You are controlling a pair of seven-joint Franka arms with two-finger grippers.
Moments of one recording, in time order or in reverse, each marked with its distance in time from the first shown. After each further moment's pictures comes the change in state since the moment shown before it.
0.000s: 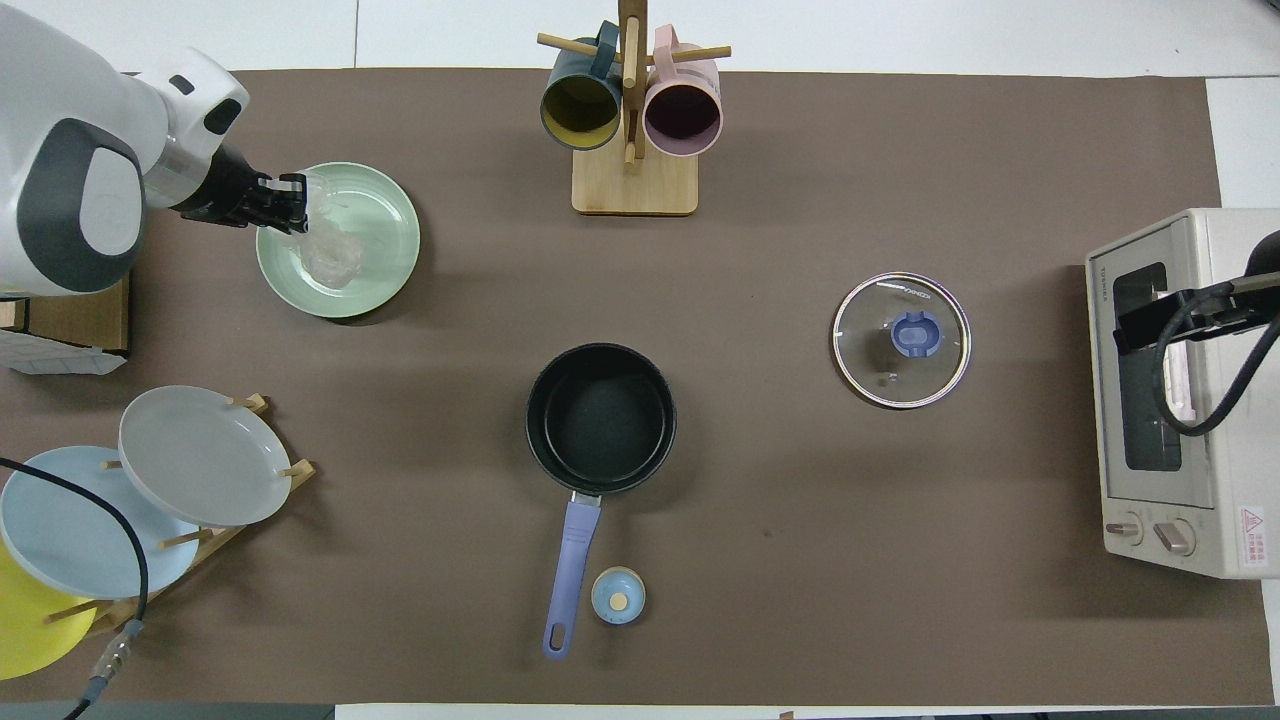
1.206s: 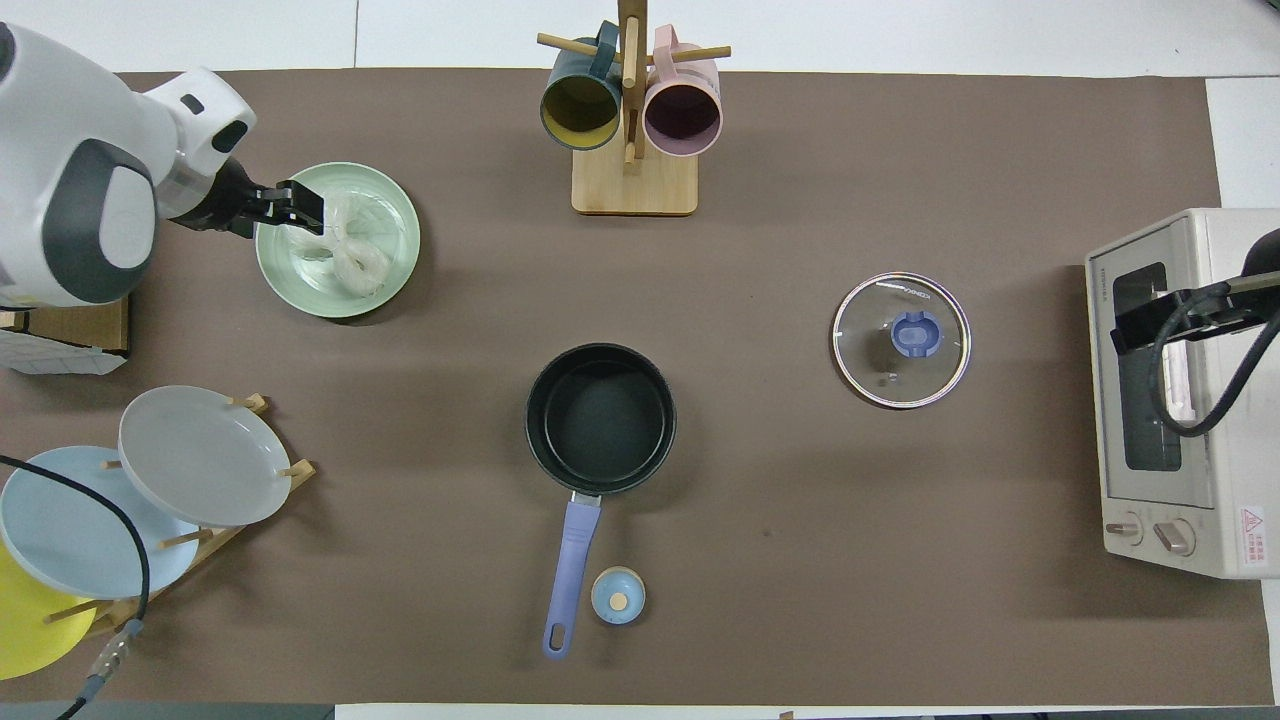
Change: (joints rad) left arm 0.010 -0.199 0.011 -0.041 0.054 -0.182 0.035; right arm 0.005 0.000 0.000 0.002 0.000 0.000 0.000
